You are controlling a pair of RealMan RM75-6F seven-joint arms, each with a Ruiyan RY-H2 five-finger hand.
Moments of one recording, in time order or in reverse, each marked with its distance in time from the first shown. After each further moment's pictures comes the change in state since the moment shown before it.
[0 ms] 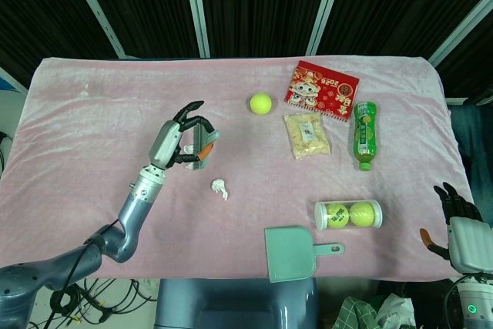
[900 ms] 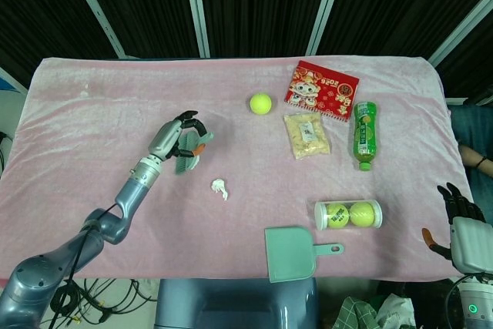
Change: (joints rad) left arm -0.107 -0.114 0.110 0.402 -0.046 -0.259 -0.241; right arm -0.005 -0.001 0.009 -0.010 0.024 0.002 0.001
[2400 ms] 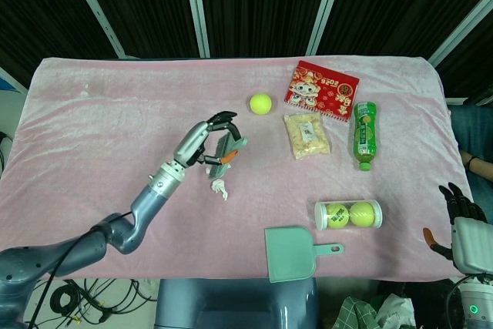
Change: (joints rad) left arm -0.017 0.173 -0.038 -0.494 -0.011 0.142 0.070; right arm -0.004 0.000 0.002 -0.005 0.003 0.005 -0.001
